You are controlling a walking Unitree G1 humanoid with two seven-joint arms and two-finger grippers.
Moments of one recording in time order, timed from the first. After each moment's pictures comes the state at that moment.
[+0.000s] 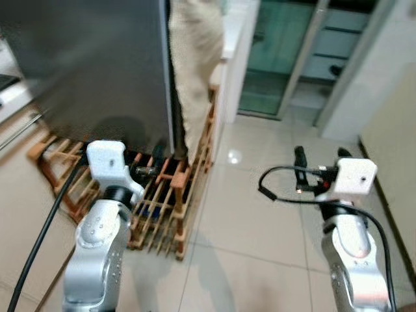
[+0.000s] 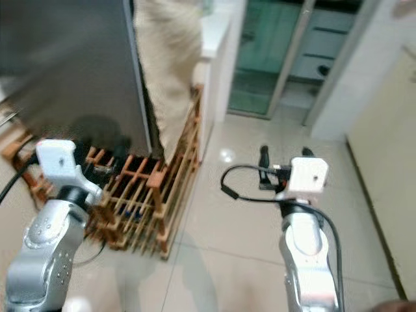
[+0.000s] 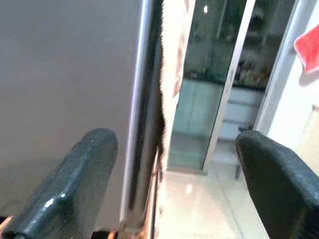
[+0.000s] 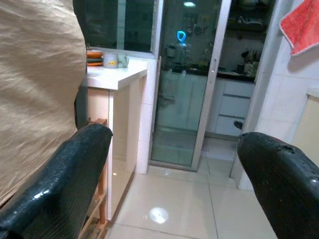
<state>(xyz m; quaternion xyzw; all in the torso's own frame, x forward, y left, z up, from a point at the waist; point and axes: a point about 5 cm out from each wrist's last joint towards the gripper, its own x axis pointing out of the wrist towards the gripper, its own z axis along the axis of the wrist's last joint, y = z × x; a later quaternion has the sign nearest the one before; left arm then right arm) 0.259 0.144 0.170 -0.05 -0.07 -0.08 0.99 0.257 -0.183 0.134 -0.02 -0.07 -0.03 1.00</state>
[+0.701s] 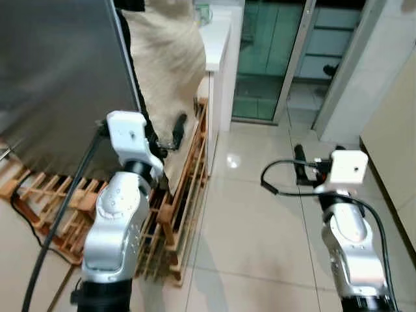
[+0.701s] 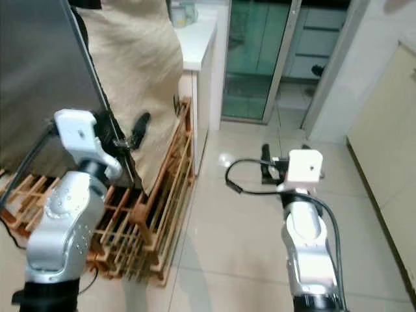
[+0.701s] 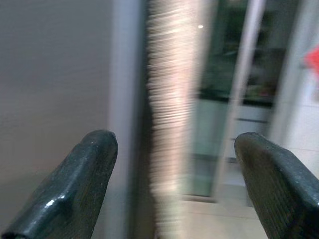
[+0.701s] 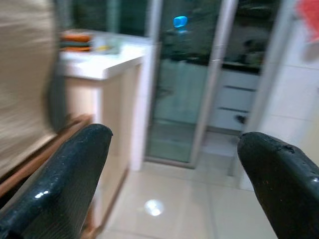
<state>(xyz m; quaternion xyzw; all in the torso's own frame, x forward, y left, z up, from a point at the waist) 0.289 0.146 0.202 -0.04 -0.12 -0.05 0.99 0.280 -0.176 0.126 -0.03 -0.05 0.00 1.00</state>
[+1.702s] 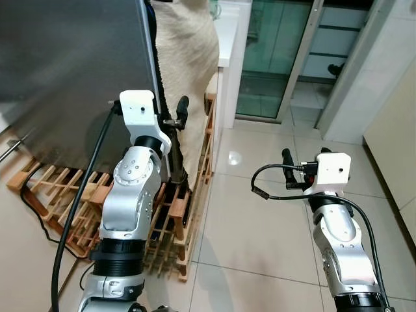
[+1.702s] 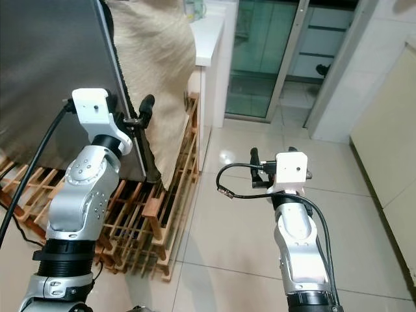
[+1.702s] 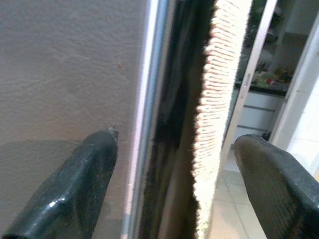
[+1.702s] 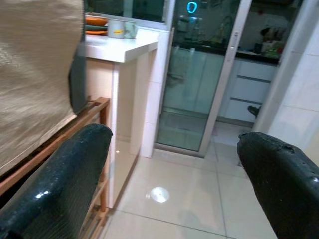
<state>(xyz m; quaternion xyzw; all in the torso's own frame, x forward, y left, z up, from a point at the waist) 0.332 0.116 0.198 -0.06 -0.07 -0.06 0.99 0.281 -0.179 0.112 -0.04 -0.03 -0.01 1.00</state>
